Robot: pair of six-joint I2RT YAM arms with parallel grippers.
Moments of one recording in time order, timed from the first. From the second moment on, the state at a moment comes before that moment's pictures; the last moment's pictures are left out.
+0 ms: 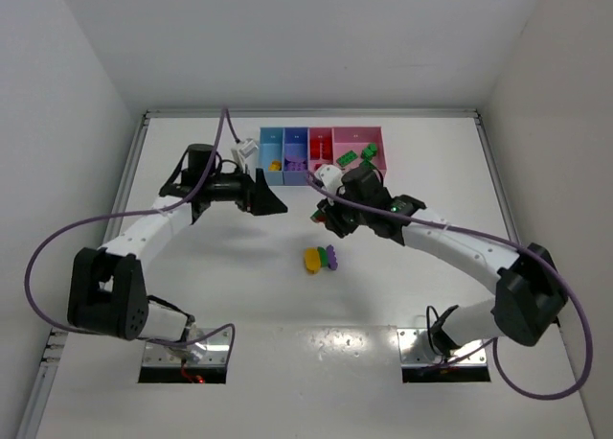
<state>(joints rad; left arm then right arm) -0.20 1.35 0.91 -0.15 0.94 -0.22 0.70 1.42 0.96 -0.30 -0.08 -0.12</state>
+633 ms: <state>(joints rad) -0.36 1.53 1.04 -0.10 1.03 -0.30 0.92 1.33 0.94 -0.21 -0.02 -0.28</state>
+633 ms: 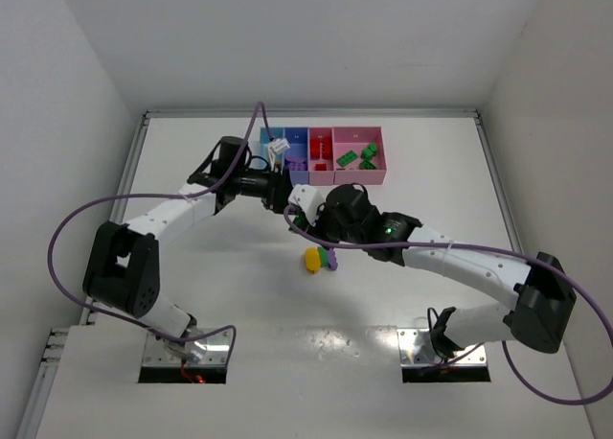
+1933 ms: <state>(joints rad) -0.11 1.29 0.98 -0.17 0.88 -0.26 0.33 1.77 1.45 -0.25 0.07 -0.02</state>
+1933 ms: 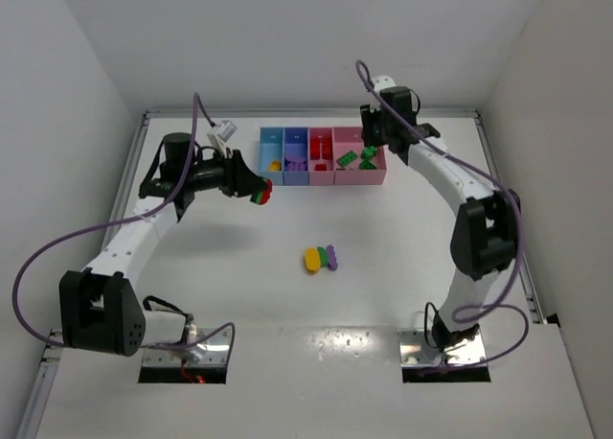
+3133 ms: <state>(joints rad) -0.12 1.59 0.98 0.69 1.26 -0.98 0.41 1.82 1.36 0.23 -1.16 0.59</state>
